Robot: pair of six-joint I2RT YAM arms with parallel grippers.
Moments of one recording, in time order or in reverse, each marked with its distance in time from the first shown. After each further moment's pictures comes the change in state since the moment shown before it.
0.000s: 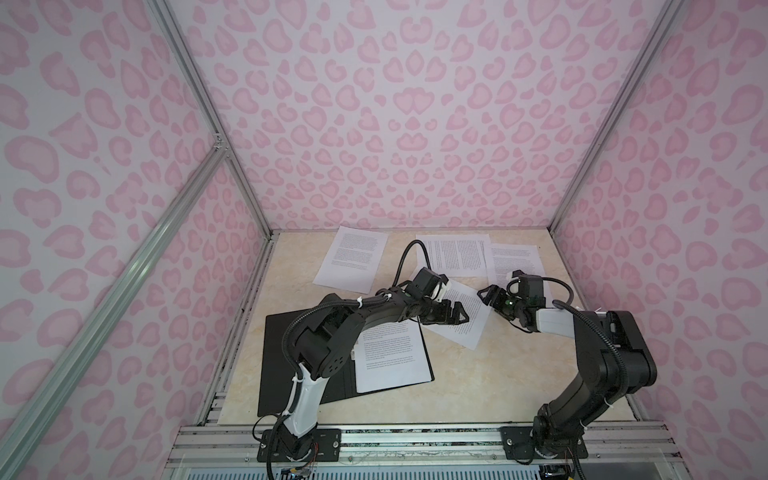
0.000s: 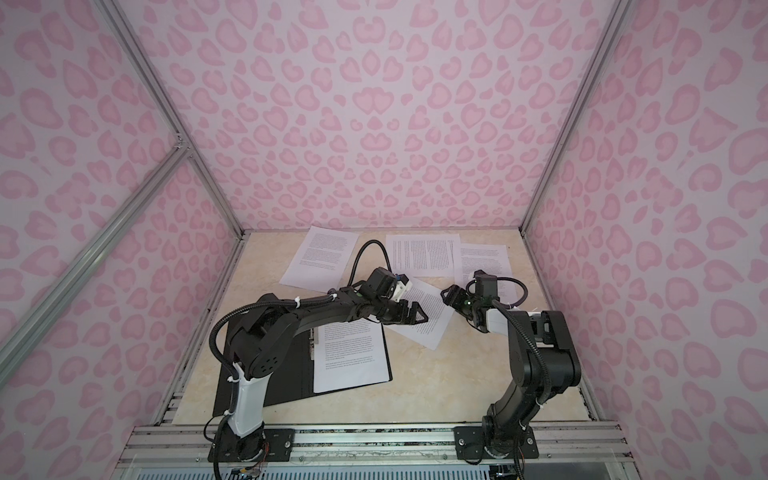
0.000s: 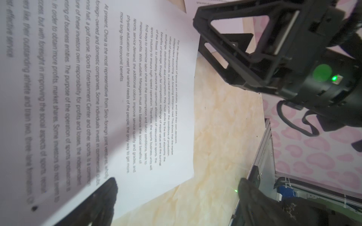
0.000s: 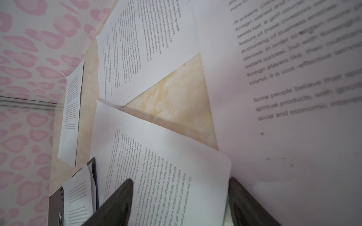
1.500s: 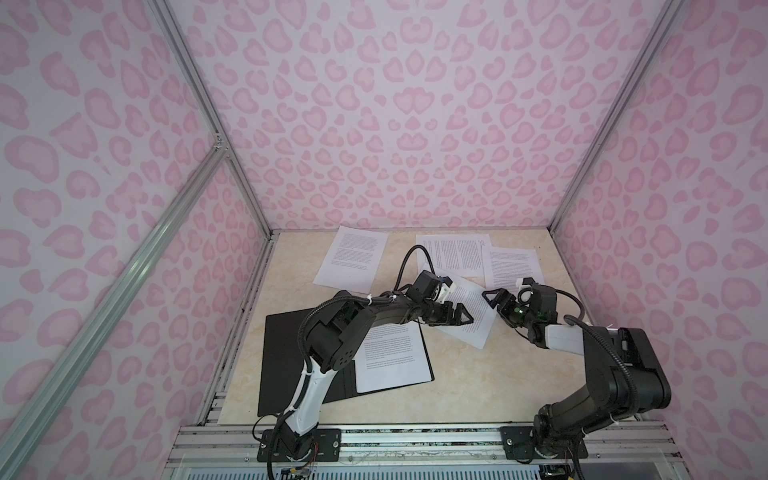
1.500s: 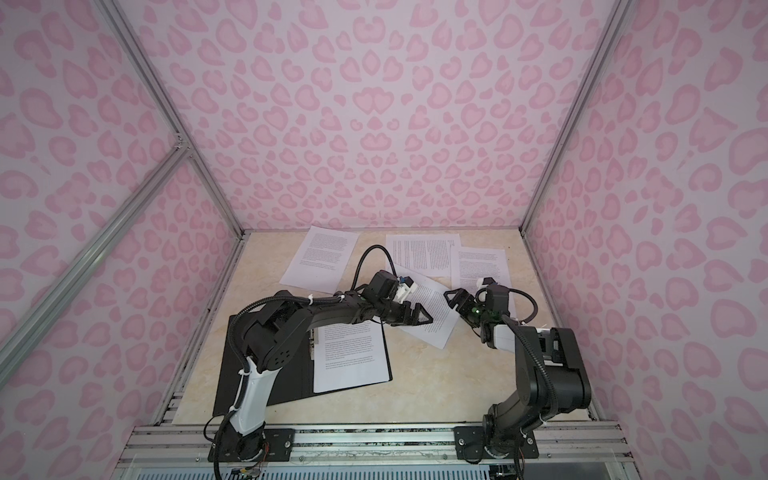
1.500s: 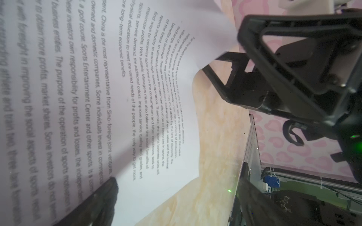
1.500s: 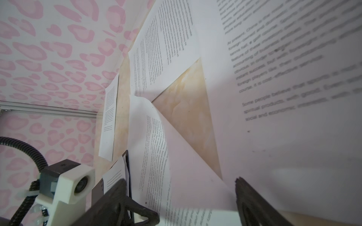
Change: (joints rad) left arm 0.006 0.081 -0.015 0.169 0.114 -0.021; right arm -0.060 -0.154 -0.167 0.146 -0.085 0.116
